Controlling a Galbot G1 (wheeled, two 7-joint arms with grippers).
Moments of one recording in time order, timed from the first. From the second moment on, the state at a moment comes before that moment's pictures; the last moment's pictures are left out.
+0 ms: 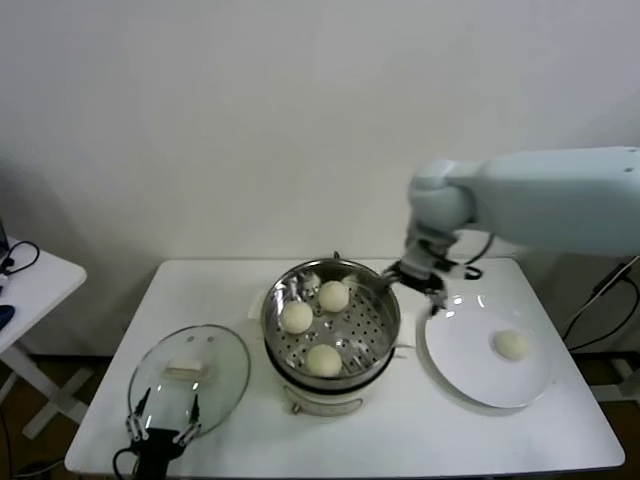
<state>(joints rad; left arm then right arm) 1.76 -1.57 -0.73 -1.92 0.31 -0.15 0.00 1.07 0.92 -1.87 1.60 0.33 0.17 -1.10</state>
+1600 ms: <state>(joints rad) 1.79 -1.59 -0.74 -1.90 0.36 -0.16 -0.01 0.18 0.64 -1.22 1.00 0.00 -0.03 -1.00</state>
